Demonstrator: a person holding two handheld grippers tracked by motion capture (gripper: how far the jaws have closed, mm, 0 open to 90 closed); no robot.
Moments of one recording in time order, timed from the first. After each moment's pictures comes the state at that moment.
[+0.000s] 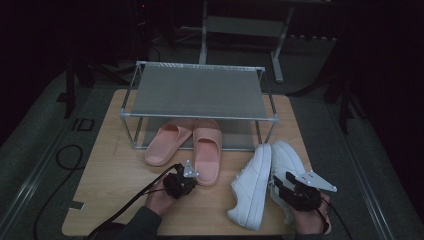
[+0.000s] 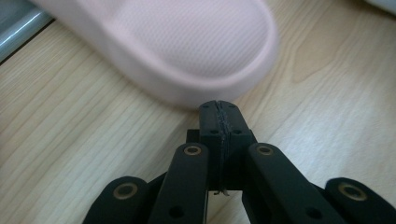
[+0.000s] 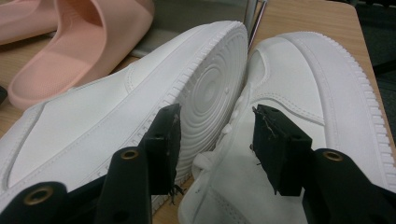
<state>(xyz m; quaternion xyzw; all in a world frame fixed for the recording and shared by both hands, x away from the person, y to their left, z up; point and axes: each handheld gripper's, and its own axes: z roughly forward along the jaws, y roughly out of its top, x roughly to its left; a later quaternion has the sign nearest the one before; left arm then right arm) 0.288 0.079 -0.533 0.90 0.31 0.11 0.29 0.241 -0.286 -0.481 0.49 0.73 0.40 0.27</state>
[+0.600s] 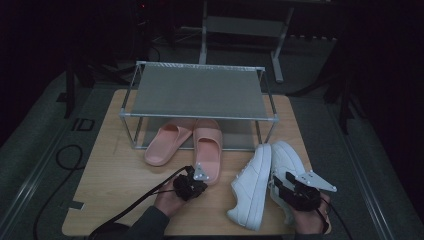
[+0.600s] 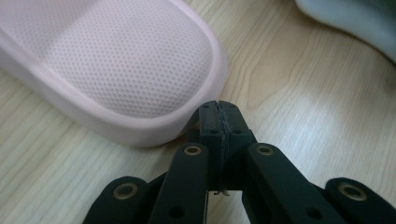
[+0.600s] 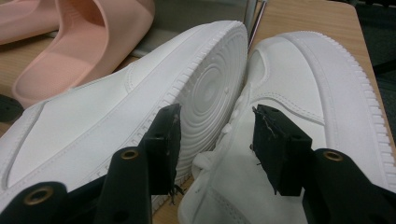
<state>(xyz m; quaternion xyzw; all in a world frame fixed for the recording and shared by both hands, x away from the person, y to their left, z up) 0.289 0.051 -0.535 0.91 0.28 0.09 0.31 0.241 -0.286 -0.482 0.49 0.73 0.40 0.27</state>
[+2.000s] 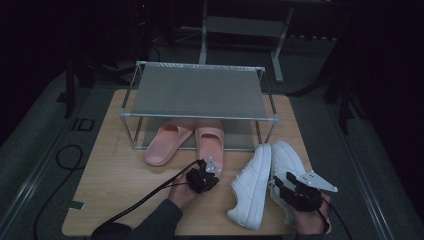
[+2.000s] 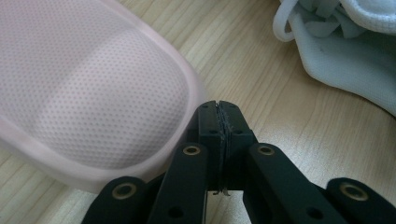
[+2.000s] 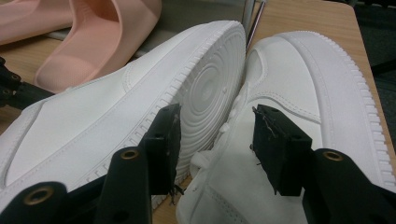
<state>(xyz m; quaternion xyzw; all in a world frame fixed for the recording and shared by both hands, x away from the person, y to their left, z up) 0.311 0.022 -0.539 0.90 0.28 0.09 0.32 0.241 -0.287 -0.482 0.49 0.73 0.40 0.27</state>
